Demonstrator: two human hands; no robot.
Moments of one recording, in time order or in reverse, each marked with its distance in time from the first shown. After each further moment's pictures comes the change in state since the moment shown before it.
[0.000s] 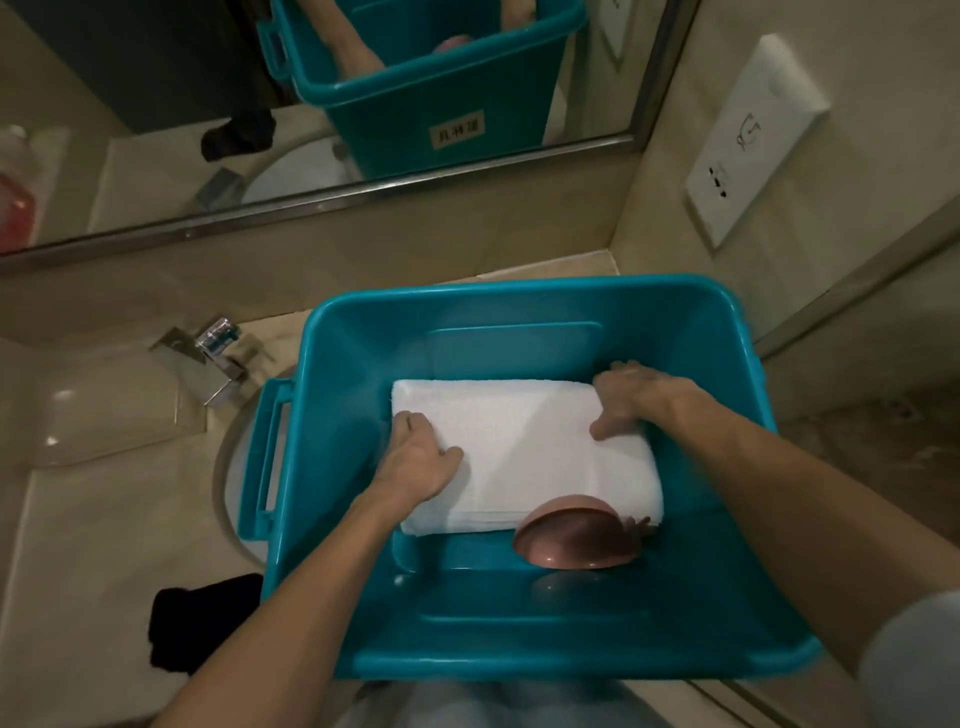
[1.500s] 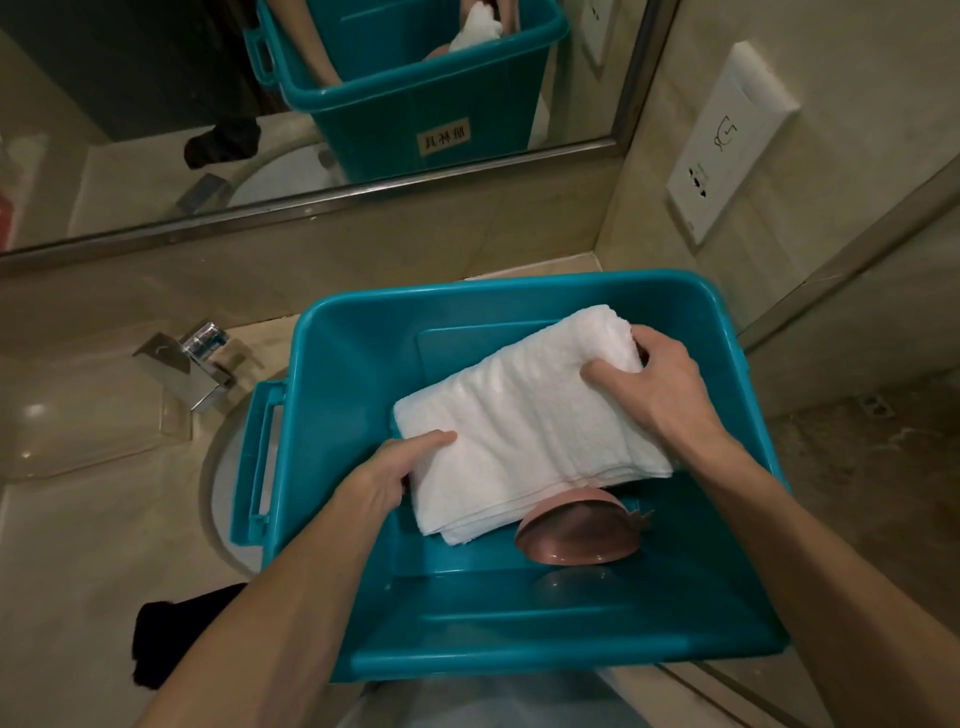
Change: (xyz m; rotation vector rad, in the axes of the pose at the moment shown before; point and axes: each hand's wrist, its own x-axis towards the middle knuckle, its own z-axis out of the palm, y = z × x) left_hand 0.015 -0.012 -0.005 -0.970 -0.248 -0.406; right_hand -0.121 -0.032 -0.018 1.067 0.692 0.130
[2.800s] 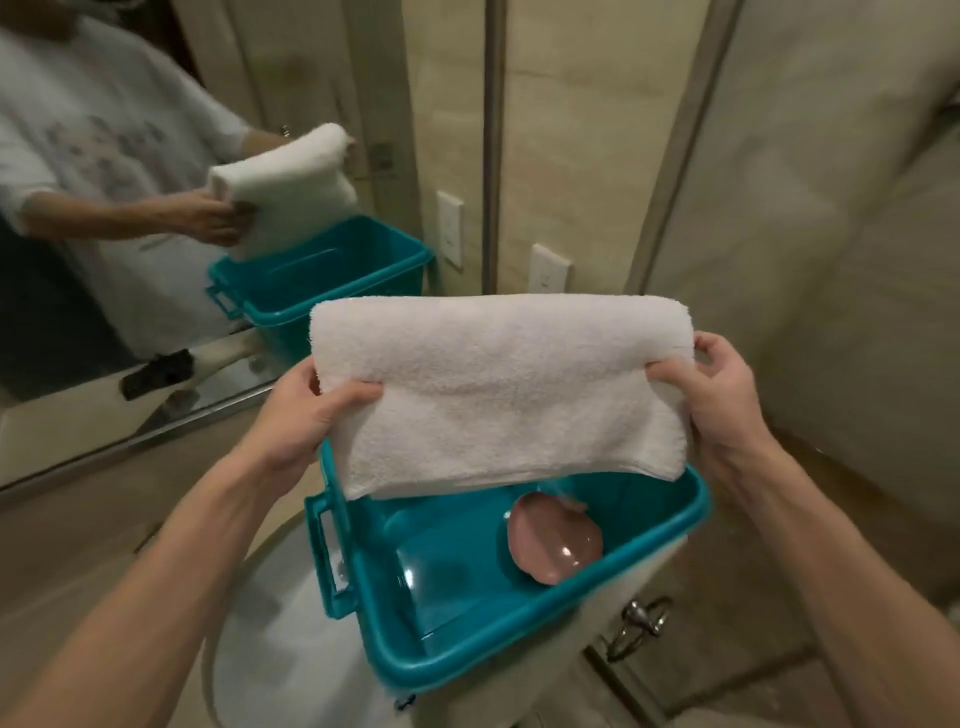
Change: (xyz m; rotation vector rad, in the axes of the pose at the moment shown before) left_hand -0.227 0.121 -0.103 0.145 -0.369 1.011; right_hand -0.208 -0.080 -0.067 0.747 0.585 -0.106
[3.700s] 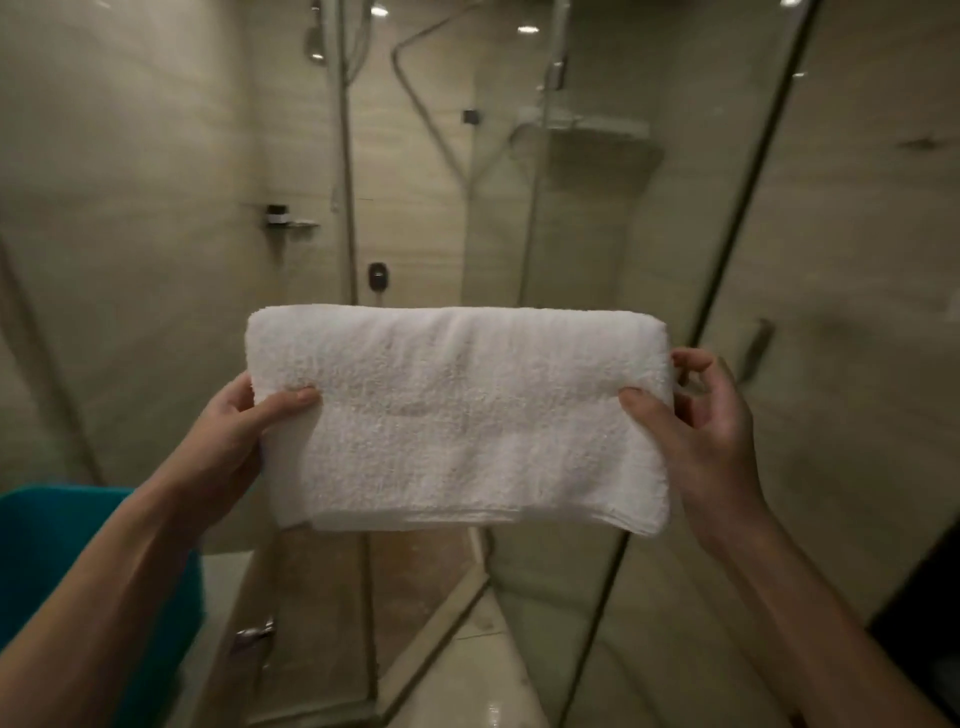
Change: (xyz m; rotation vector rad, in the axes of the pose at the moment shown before) left_hand -0.271 0.075 0.268 -0.212 -1.184 0.184; right_hand -0.540 -0.137 -0.221 -0.191 1.032 -0.453
